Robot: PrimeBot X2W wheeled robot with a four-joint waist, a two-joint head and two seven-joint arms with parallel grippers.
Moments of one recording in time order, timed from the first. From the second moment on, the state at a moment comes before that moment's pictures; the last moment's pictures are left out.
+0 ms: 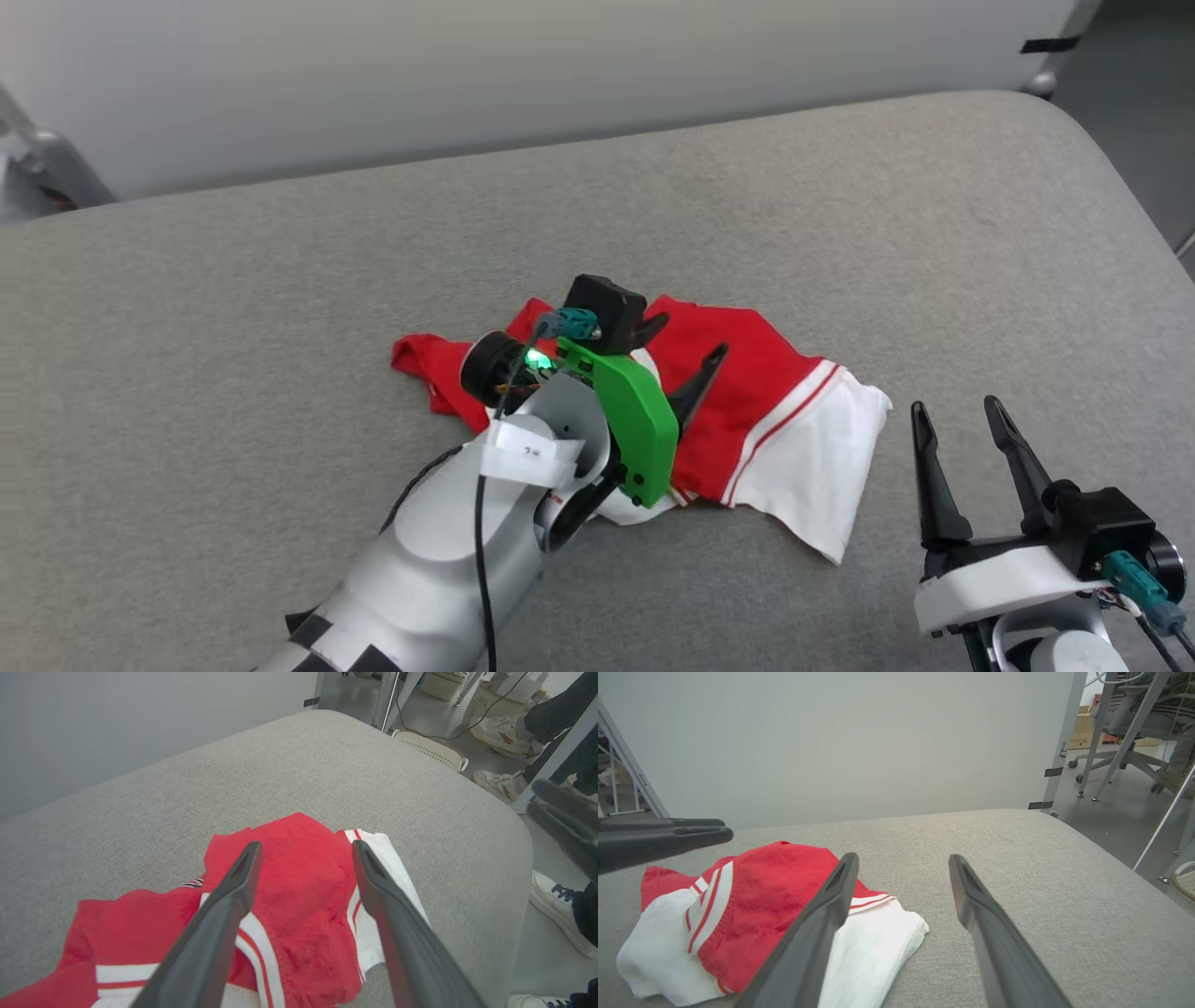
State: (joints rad) left arm -0.70 0.08 -0.80 0.62 -0.65 -0.12 0.04; right arm -0.01 -0.05 0.01 0.06 0.11 0.13 -0.25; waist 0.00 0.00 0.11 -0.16
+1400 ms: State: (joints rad) left arm -0.07 0.20 -0.40 0.17 -0.50 -0.01 -0.26; right arm 0.10 -0.05 -0.06 -0.02 0.09 0.13 -0.25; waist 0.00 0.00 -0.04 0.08
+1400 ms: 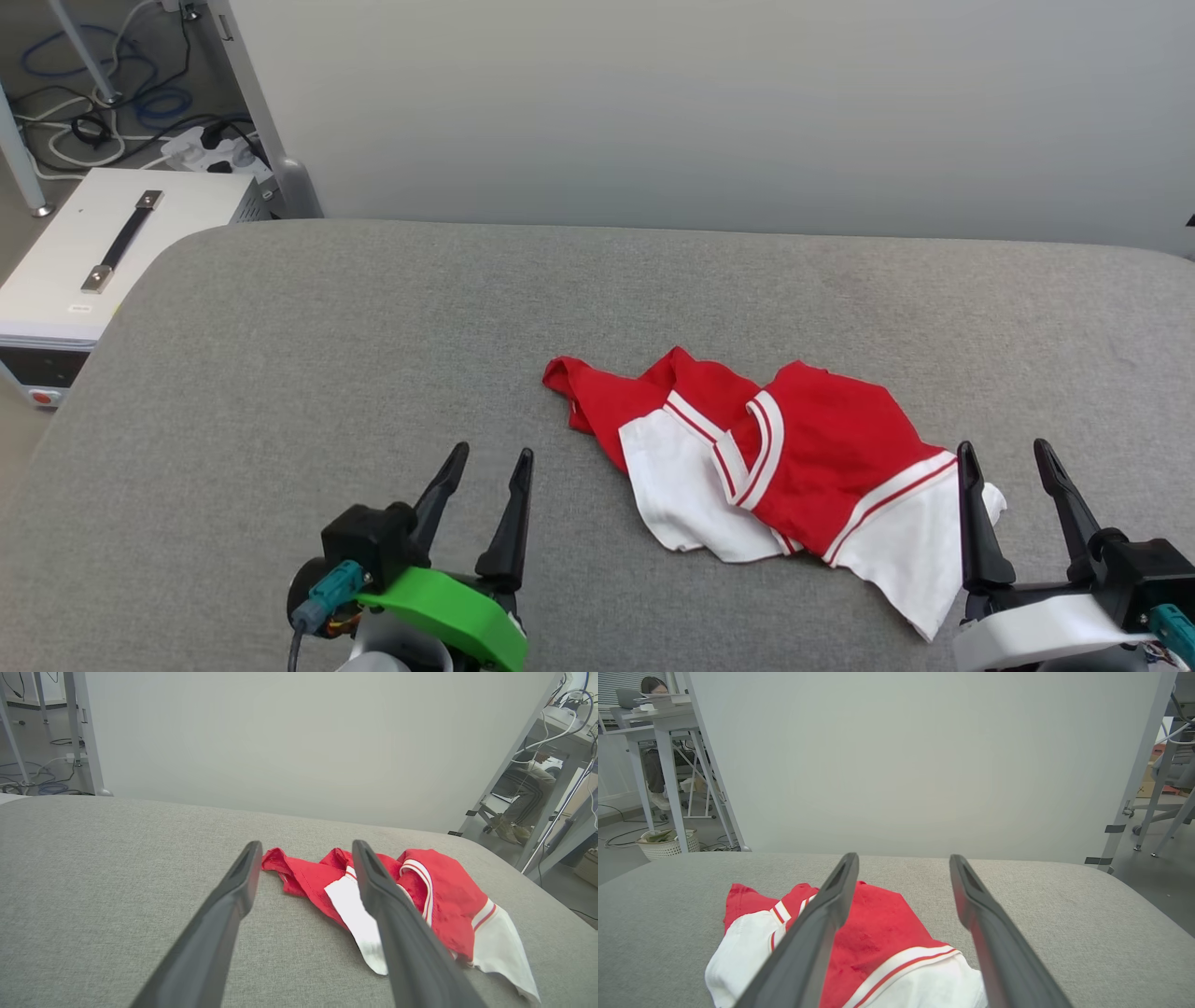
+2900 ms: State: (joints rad) left arm -0.38 0.13 -0.60 0.37 -0.49 0.15 0.50; right arm -0.01 -0.05 0.01 -0.02 0.09 0.13 -0.25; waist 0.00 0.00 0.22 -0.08
